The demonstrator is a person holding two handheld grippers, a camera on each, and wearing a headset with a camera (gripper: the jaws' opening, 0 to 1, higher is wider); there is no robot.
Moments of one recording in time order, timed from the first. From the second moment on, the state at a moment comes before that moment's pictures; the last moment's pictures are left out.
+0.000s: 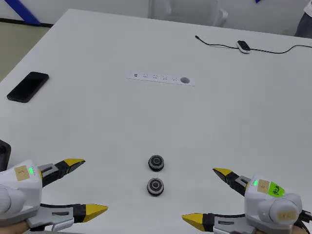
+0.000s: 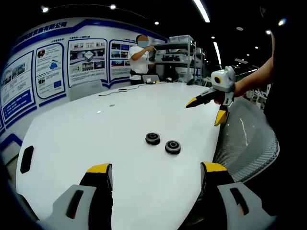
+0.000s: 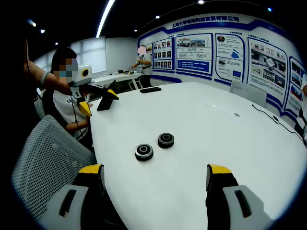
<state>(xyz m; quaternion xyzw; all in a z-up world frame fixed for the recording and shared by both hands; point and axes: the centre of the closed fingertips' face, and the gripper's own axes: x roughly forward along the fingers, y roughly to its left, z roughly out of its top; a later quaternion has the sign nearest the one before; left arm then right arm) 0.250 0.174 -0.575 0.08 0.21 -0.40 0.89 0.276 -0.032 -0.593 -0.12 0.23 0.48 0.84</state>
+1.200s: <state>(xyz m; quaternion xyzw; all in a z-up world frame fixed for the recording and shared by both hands) 0.264 0.118 -0.592 0.14 0.23 -0.48 0.83 0.273 -0.016 -0.608 -0.10 0.25 0.49 0.83</state>
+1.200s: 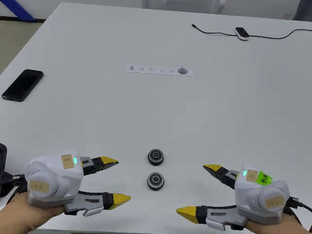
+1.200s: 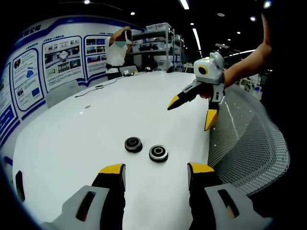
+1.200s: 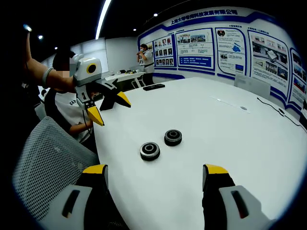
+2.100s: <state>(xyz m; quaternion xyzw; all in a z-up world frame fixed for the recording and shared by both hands) 0.278 0.074 -0.608 0.19 0.26 -0.52 0.79 0.269 -0.005 -0.615 -0.09 0.26 0.50 0.82</state>
